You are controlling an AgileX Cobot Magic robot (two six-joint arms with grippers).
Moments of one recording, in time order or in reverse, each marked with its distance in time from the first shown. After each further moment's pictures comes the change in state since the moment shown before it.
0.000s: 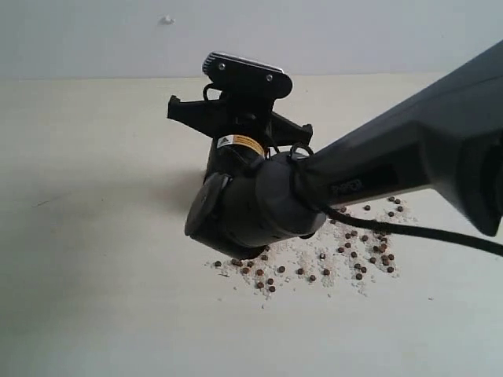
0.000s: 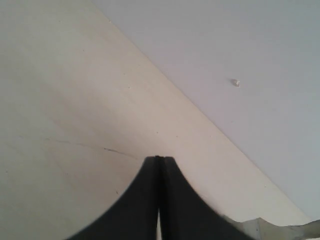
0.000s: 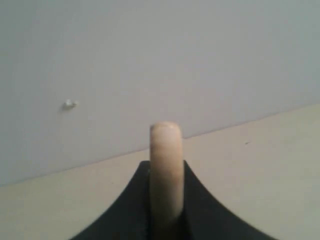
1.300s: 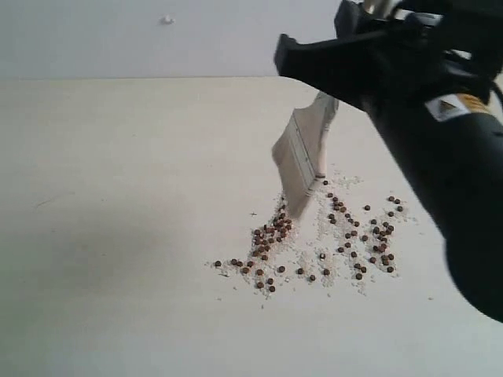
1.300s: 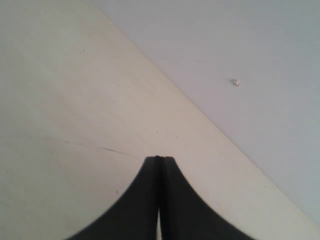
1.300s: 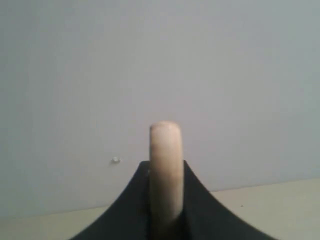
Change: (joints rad) left arm 0.000 0.000 0.000 0.000 0.000 0.000; right arm 0.059 -0.799 0.606 -0.174 0.072 -0.029
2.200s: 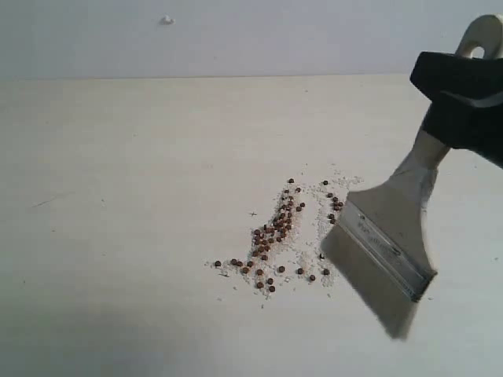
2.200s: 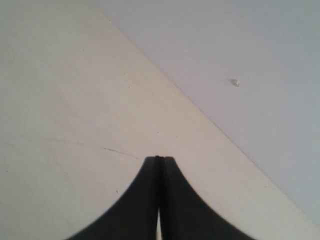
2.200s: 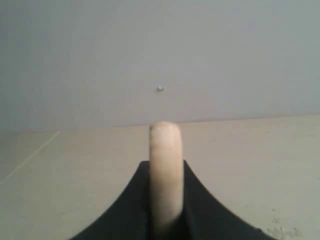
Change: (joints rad) left arm 0.000 0.000 0.000 0.000 0.000 0.000; right arm 0.000 -0.604 0.161 0.407 0.528 -0.548
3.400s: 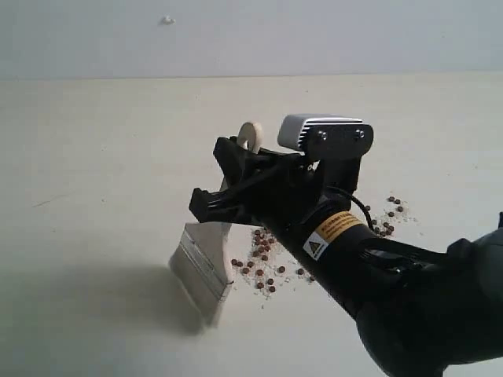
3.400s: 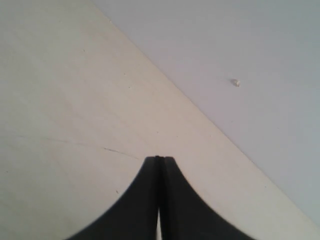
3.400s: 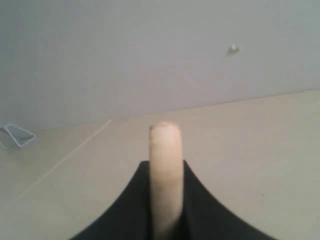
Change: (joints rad) left arm 0.000 0.000 0.000 0.000 0.000 0.000; right arm -0.023 1.032 -0.070 -1.025 -0.633 1.284
